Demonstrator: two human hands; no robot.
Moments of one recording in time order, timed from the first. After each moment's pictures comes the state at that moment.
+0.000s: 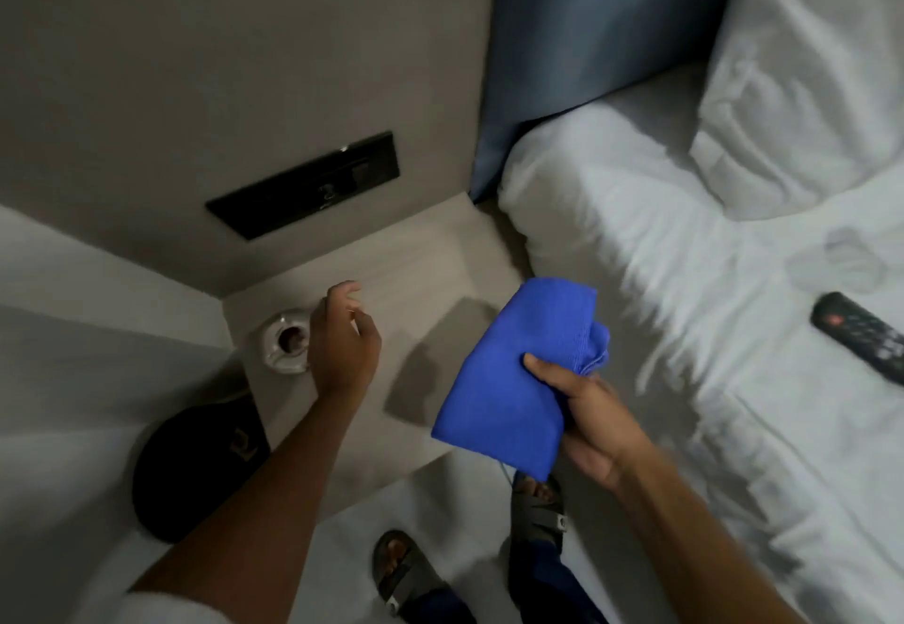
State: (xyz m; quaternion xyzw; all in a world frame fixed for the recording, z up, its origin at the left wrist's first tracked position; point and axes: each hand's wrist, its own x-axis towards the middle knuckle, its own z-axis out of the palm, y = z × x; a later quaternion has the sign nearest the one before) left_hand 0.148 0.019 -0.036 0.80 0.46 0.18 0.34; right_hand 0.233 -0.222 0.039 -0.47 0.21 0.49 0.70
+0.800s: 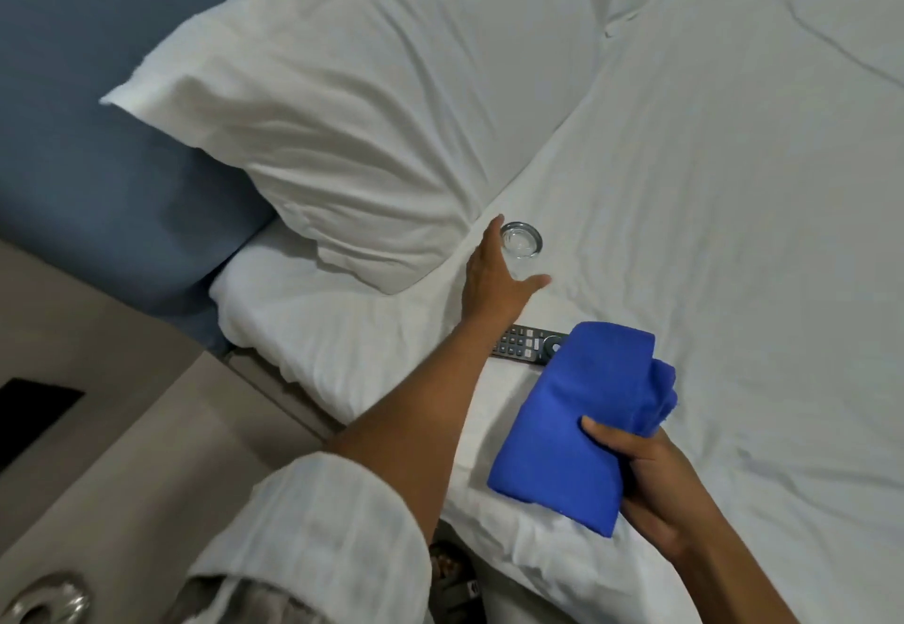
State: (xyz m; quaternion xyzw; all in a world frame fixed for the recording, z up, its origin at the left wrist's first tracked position) left_hand 0.485 -0.380 0.080 0.84 0.09 -0.08 0.54; right_hand 0.310 -0.537 0.112 -0.47 0.30 0.21 0.80
